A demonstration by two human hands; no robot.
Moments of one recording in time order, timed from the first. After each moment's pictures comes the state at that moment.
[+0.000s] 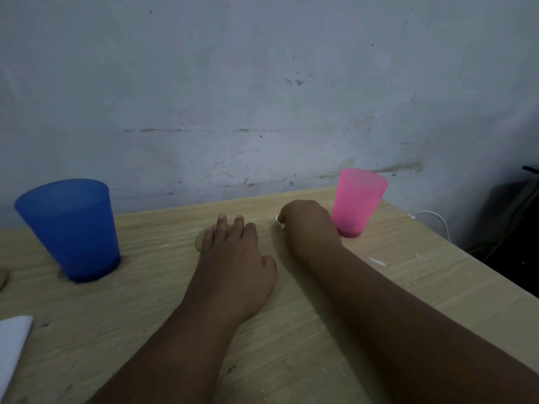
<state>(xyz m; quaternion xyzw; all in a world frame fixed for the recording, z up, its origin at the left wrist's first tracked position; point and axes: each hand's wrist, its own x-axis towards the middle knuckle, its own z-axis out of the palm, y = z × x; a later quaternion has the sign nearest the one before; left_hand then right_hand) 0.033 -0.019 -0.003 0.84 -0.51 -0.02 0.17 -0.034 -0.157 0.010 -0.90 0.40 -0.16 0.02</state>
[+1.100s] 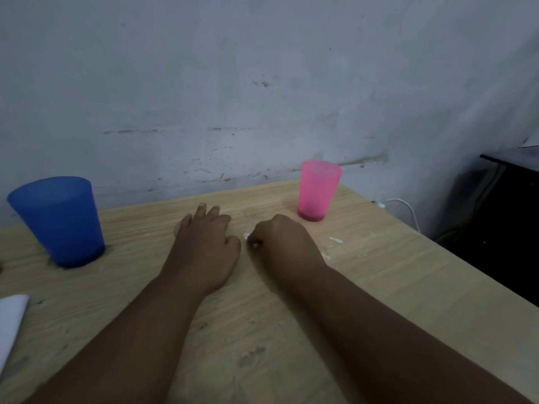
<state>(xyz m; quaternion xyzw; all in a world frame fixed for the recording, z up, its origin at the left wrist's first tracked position) 0.037 -0.011 -0.002 0.82 -0.53 -0.01 0.23 -0.089 -0.101 -0.002 -0.94 0.29 -0.20 0.02</state>
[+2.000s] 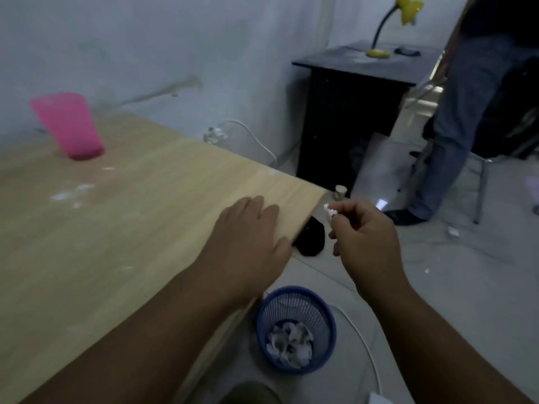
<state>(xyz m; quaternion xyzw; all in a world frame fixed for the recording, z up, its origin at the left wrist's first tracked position) -0.346 0.021 0.004 0.58 -0.81 -0.06 0.09 -0.528 0.024 -0.020 -0.52 0.61 -0.54 0.26</state>
